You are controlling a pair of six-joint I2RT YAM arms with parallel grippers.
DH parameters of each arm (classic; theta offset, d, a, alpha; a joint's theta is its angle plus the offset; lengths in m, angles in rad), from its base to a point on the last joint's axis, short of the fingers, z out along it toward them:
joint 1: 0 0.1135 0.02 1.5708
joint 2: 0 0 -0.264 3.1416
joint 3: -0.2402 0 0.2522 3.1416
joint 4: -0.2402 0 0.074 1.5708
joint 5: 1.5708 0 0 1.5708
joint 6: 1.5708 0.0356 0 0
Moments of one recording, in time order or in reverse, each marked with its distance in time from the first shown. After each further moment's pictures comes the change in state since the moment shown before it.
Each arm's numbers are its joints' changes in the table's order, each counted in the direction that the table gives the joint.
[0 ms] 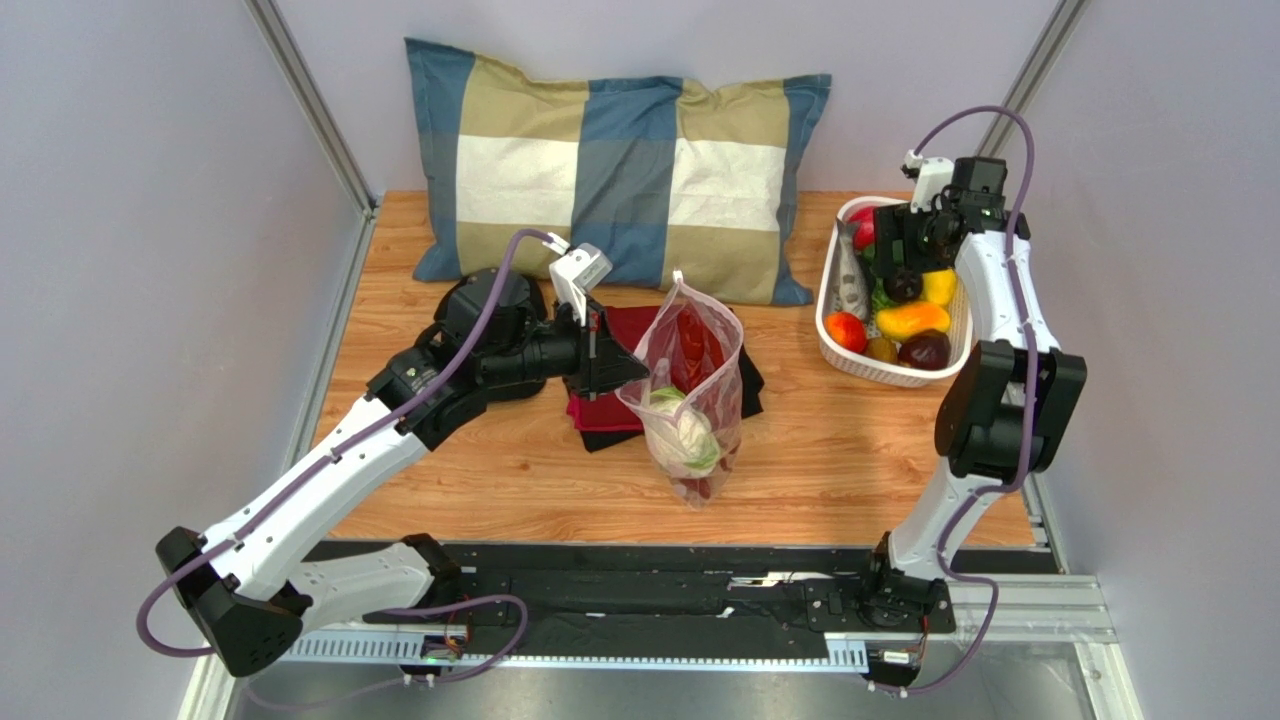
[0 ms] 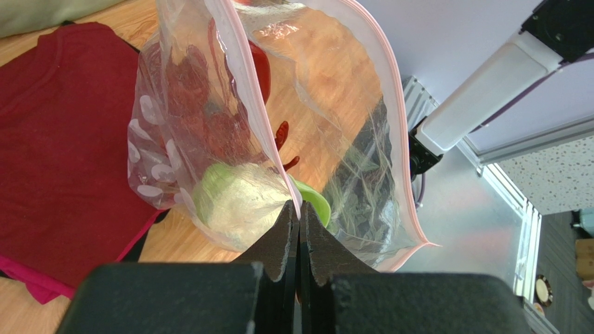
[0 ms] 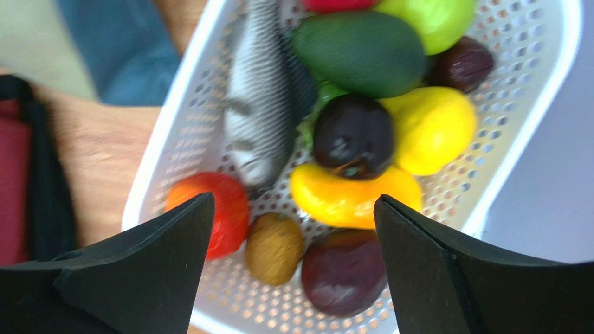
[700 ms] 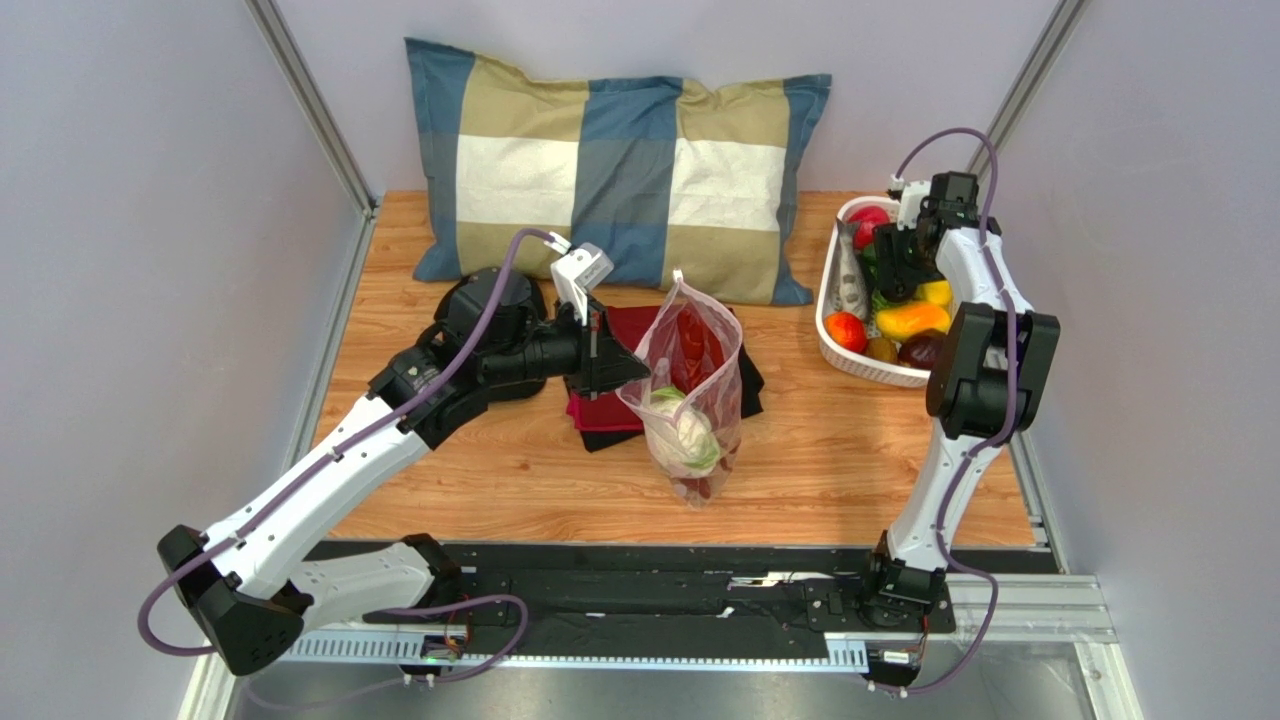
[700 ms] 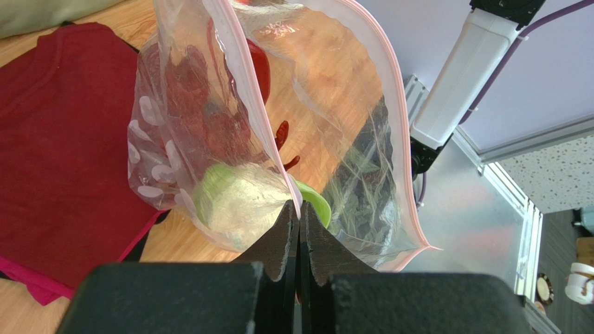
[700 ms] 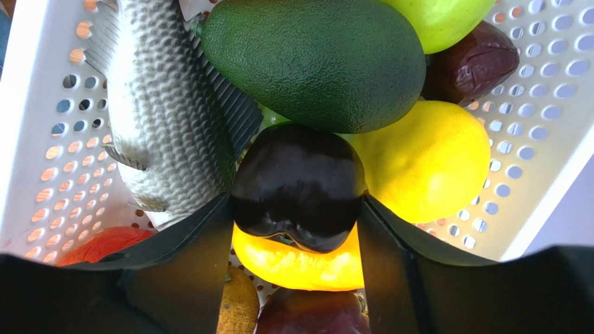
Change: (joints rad) left arm 0.001 -0.005 0.000 0.002 0.003 0.007; right arm -0.003 -0.257 -0.093 0.055 0.138 -0.045
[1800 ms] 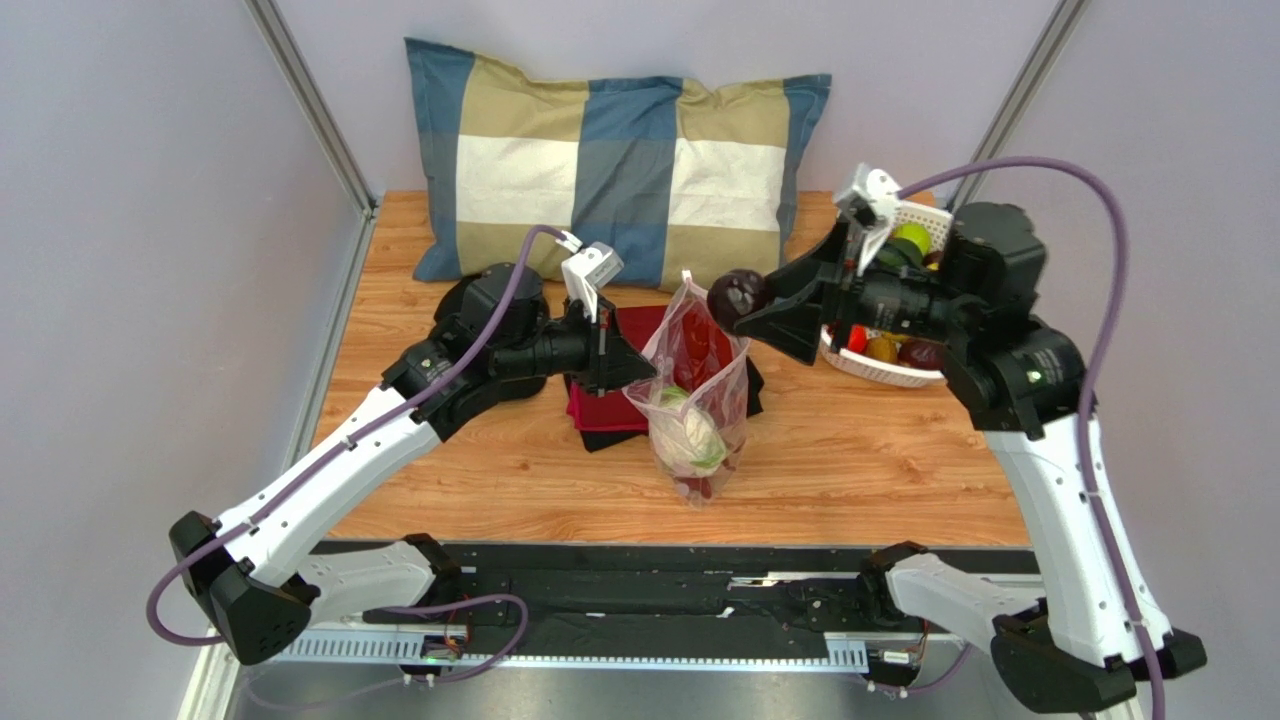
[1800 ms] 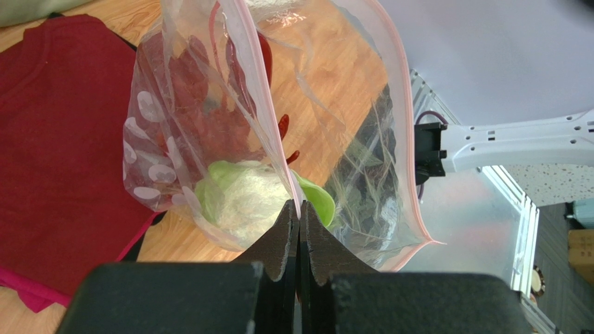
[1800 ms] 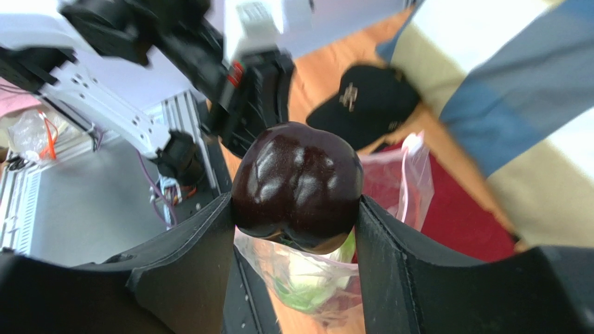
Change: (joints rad) left arm 0.002 -0.044 -0.005 0.013 0.019 -0.003; right arm 0.546 1.005 0.182 -0.017 -0.749 0.387
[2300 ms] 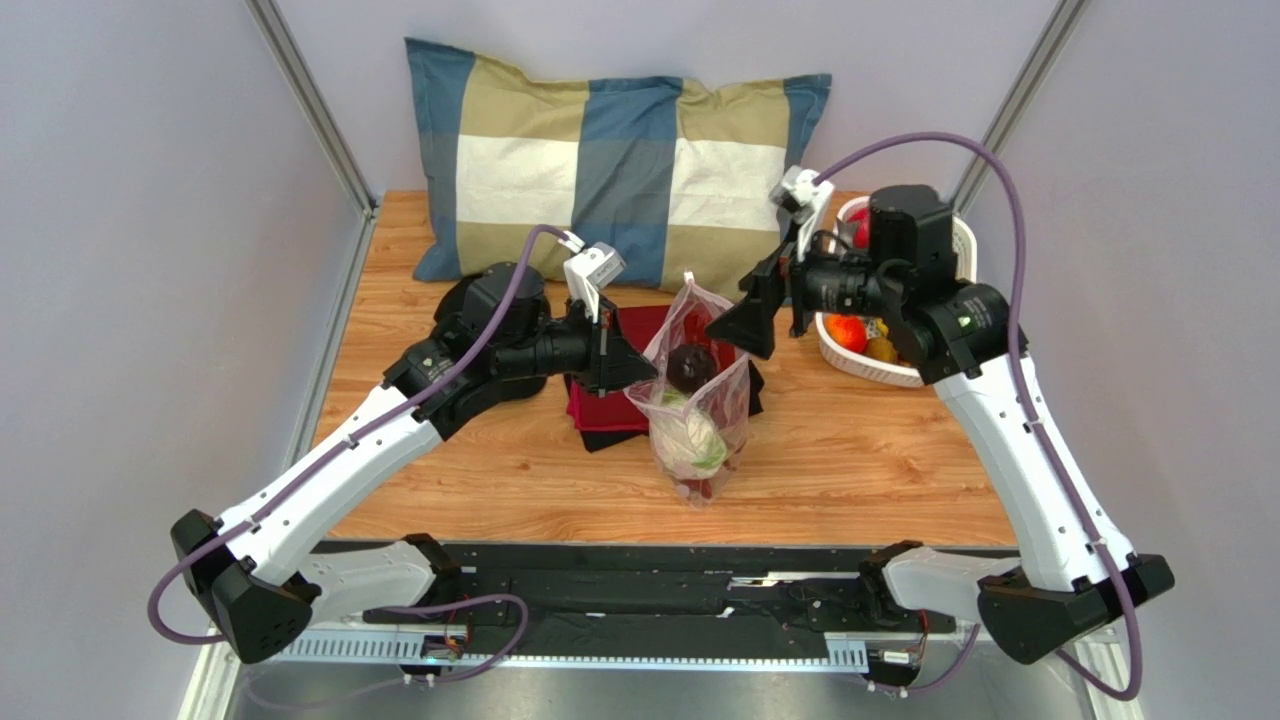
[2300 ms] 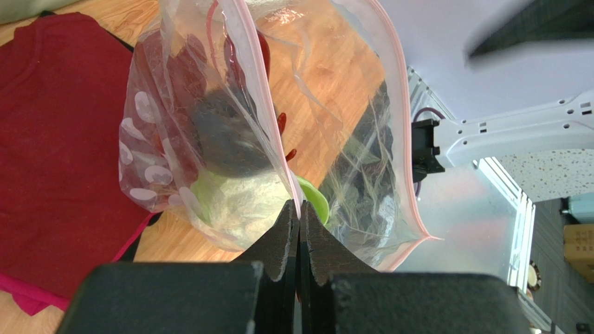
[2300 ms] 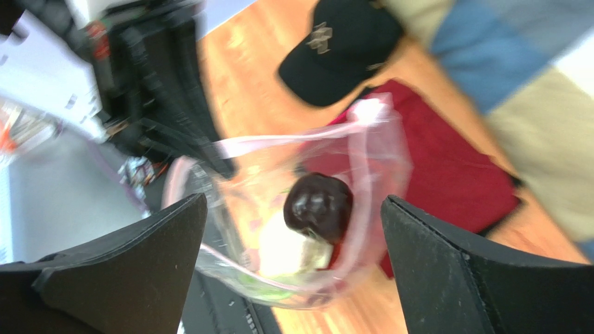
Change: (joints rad) left arm 0.000 -0.006 -0.005 0.001 0.015 -0.001; right arm 0.090 -0.144 0.047 -0.085 0.138 -0.076
